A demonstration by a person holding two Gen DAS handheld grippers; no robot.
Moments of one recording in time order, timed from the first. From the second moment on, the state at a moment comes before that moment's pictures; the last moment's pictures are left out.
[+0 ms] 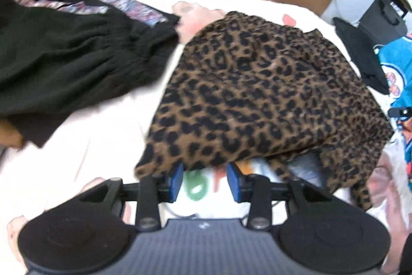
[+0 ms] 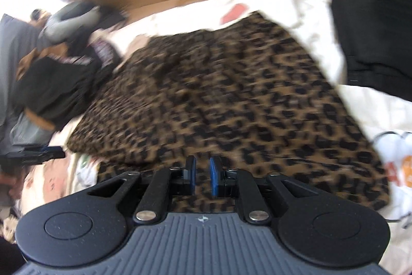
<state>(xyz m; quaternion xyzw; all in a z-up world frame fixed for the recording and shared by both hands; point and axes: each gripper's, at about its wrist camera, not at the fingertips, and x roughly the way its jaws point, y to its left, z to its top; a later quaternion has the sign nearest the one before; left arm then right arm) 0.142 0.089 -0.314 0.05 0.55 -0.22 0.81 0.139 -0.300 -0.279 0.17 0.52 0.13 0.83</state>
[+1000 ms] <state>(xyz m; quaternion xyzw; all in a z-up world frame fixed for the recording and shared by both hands) 0.151 0.106 -0.373 0.14 0.49 -0.28 0.82 0.124 -0.129 -0.324 -0.04 0.51 0.35 0.79</state>
